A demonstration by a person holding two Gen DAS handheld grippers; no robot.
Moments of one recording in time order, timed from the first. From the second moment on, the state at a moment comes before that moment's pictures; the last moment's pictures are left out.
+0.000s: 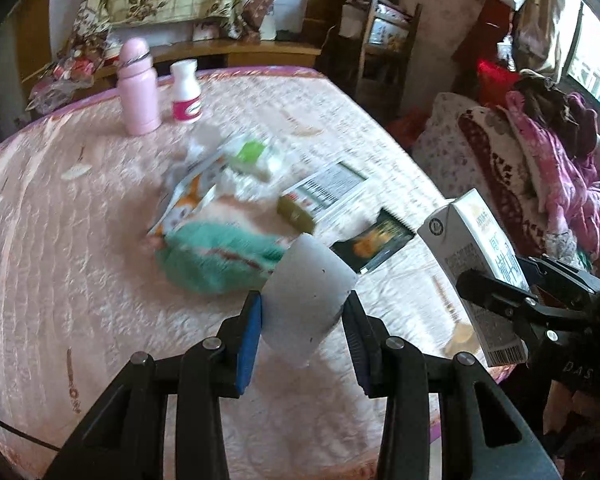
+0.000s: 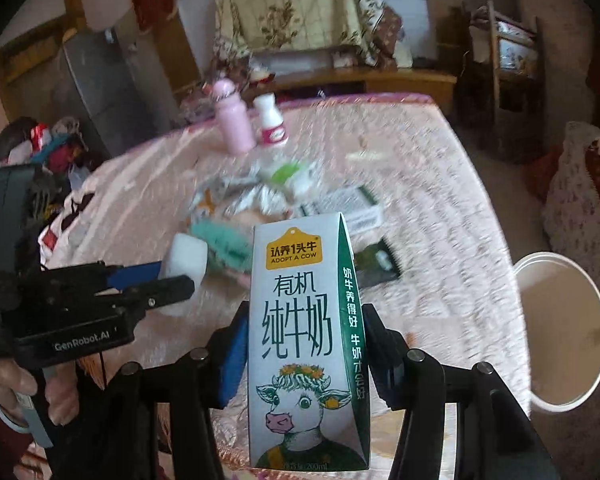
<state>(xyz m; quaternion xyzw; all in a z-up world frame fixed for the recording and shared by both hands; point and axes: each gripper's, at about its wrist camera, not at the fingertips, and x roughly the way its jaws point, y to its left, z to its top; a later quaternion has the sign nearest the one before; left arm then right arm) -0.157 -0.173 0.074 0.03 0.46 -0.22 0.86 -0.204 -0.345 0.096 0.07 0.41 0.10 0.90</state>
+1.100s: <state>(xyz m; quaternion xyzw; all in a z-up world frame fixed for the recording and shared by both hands) -0.149 -0.322 0.076 0.08 0.44 -0.31 0.84 -0.228 -0.492 0.094 0.15 0.39 -0.05 0.91</state>
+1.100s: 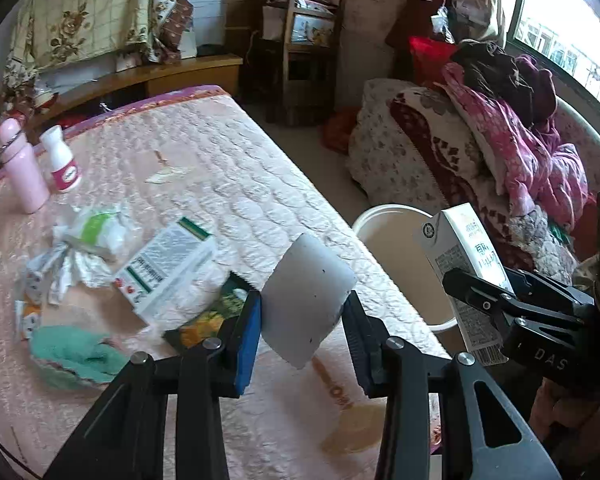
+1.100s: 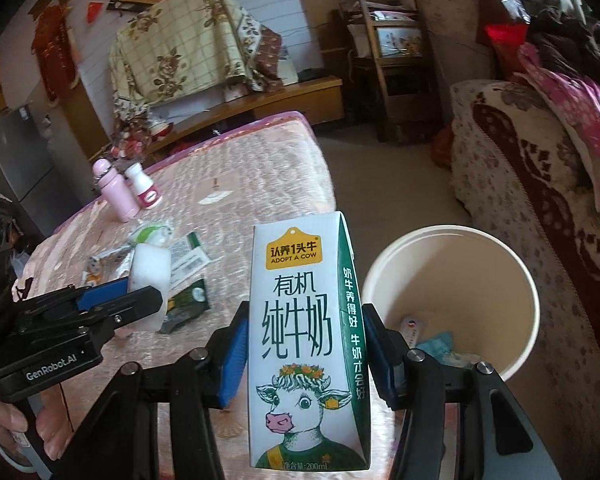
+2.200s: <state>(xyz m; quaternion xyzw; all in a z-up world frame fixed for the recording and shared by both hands) -0.148 -0.435 0.049 0.07 0.47 -0.39 0.79 -0.240 -0.594 0.057 0.18 0.39 -0.16 0.89</state>
